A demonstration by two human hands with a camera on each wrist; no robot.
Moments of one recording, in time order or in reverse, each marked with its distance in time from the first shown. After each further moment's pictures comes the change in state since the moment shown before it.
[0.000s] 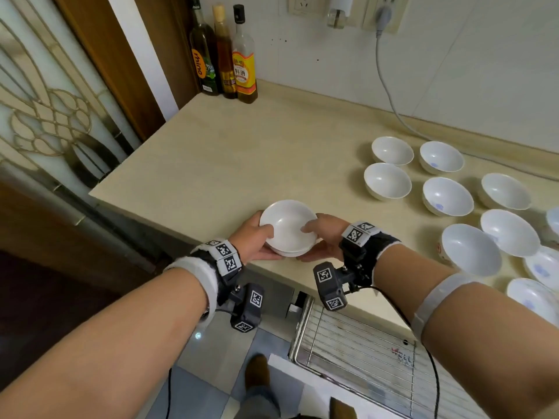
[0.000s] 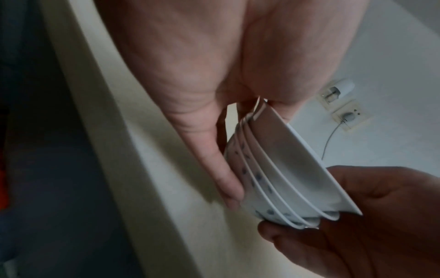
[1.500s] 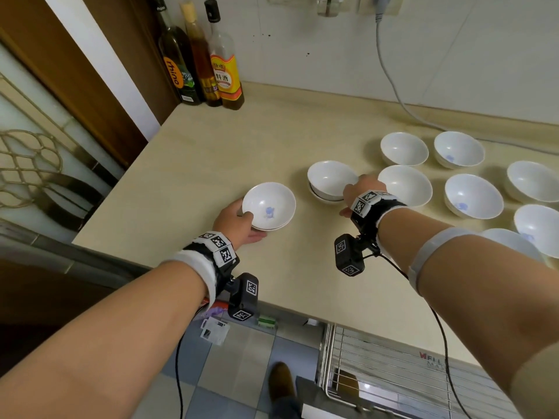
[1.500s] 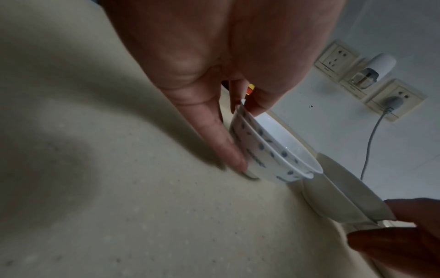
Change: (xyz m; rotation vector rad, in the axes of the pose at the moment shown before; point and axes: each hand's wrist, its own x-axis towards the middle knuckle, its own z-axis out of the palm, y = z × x) left_hand 0.099 0.056 -0.059 0.184 0.218 0.113; right_hand 0.106 -0.083 -0.064 -0.359 0.656 -0.182
